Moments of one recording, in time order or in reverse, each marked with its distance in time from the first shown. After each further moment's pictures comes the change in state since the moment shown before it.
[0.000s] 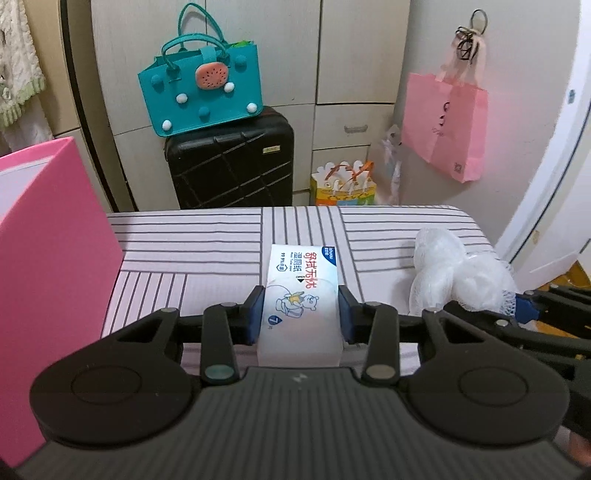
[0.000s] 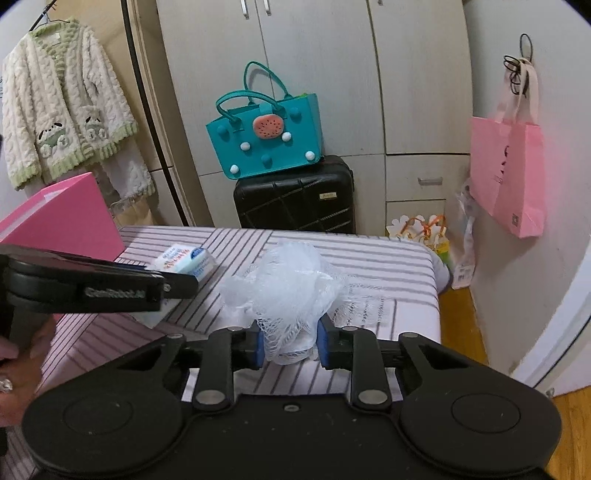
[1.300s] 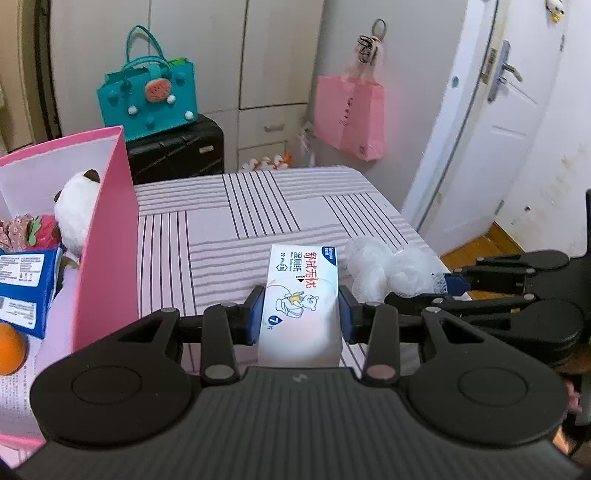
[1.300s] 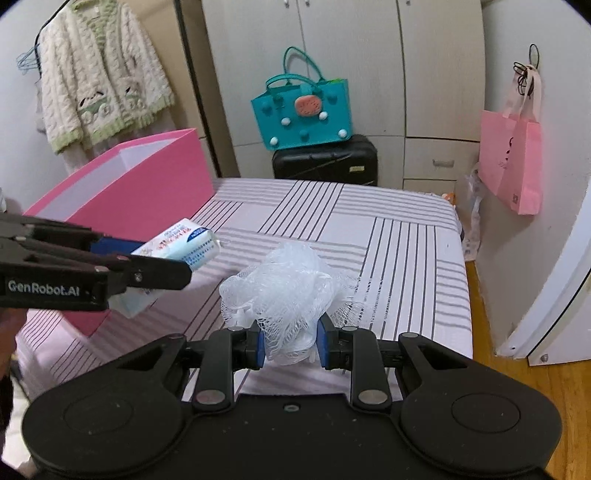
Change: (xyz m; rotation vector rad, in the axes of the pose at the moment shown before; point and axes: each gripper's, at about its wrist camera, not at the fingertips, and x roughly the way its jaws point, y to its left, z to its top) left arm -0.142 0.035 -0.069 0.115 -0.019 -0.266; right arm -0.103 0.080 -0.048 -0.042 0.086 0.027
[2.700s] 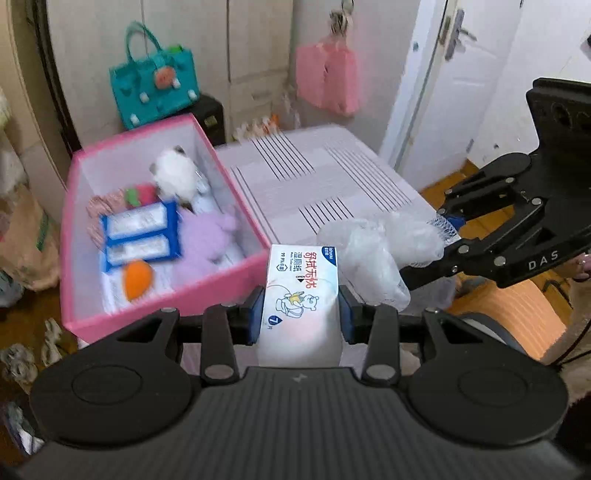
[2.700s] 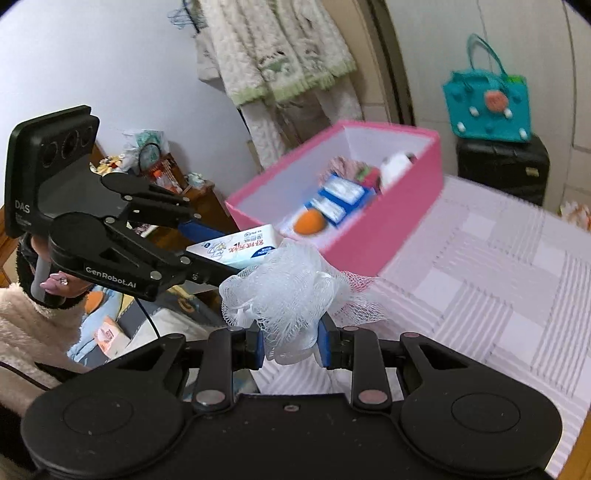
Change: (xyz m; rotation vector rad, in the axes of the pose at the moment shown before) left arm -0.183 0.058 -0.017 0.125 0.193 -0.068; right arm -0.082 0.134 0.047 -0.187 0.156 0.494
